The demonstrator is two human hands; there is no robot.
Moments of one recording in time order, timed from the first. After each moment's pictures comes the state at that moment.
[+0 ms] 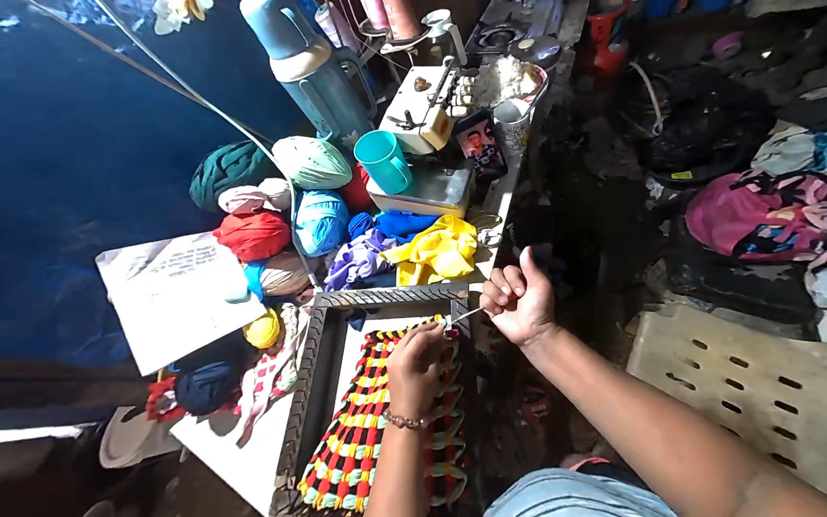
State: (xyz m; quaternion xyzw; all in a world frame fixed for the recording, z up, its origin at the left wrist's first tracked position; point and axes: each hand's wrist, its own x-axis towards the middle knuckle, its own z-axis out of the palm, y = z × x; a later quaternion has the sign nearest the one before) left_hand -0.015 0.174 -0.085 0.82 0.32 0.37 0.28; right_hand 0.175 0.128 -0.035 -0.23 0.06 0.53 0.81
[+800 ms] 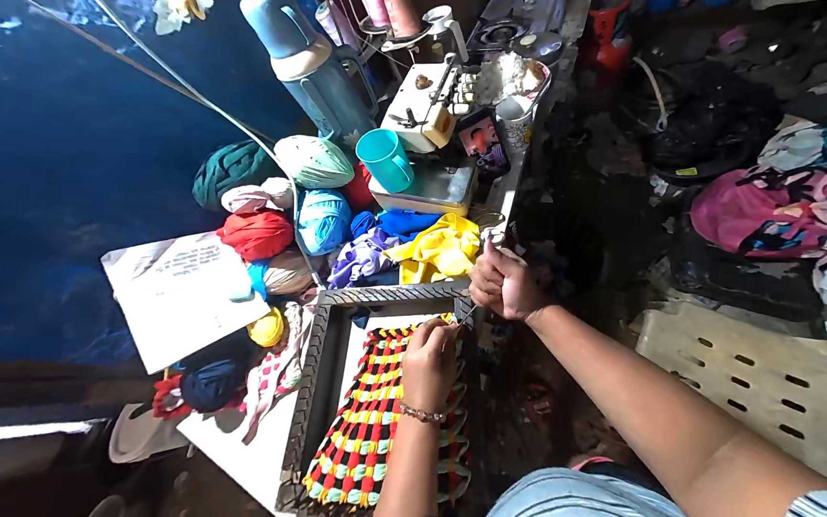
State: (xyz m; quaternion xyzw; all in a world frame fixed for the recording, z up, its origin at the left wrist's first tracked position) left_hand -0.002 0.171 -0.094 0.86 0.33 0.34 0.17; right_hand 0.190 0.151 -0.039 -0.26 -0.28 0.58 0.72
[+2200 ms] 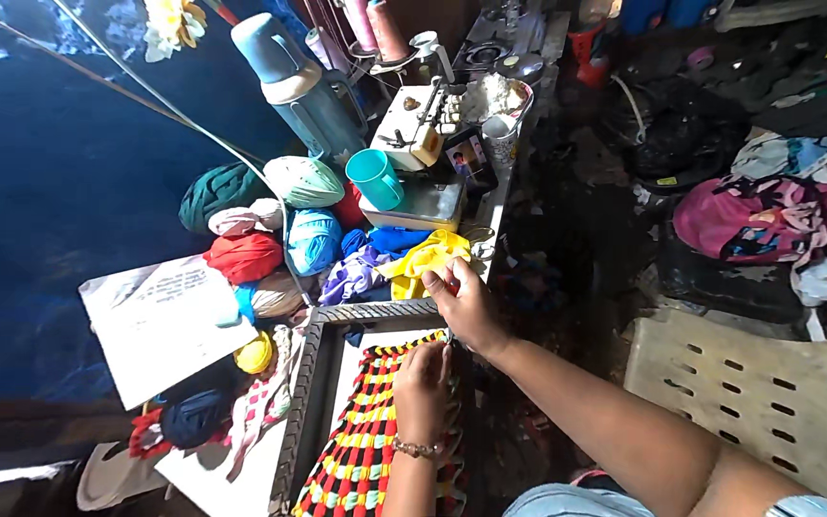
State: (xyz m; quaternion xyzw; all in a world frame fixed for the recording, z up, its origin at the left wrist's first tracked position) left_hand 0.003 0.158 -0.073 0.82 0.39 0.35 0.21; right_hand 0.146 0.157 0.017 -0.63 -0.34 0.34 0.61
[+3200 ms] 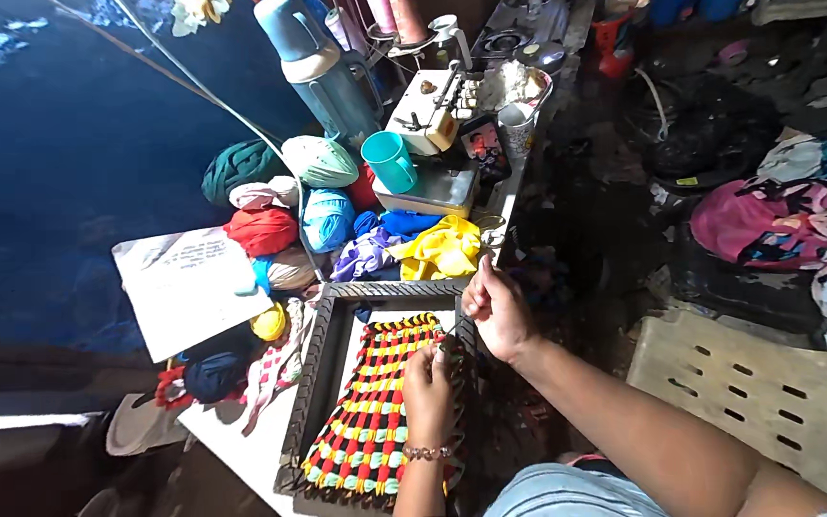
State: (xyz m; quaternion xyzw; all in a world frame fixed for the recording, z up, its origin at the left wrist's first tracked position) left_hand -0.007 0.125 -0.051 0.64 0.59 0.23 0.44; right_hand 0.141 0.129 -0.001 -0.40 -0.09 0.51 0.76
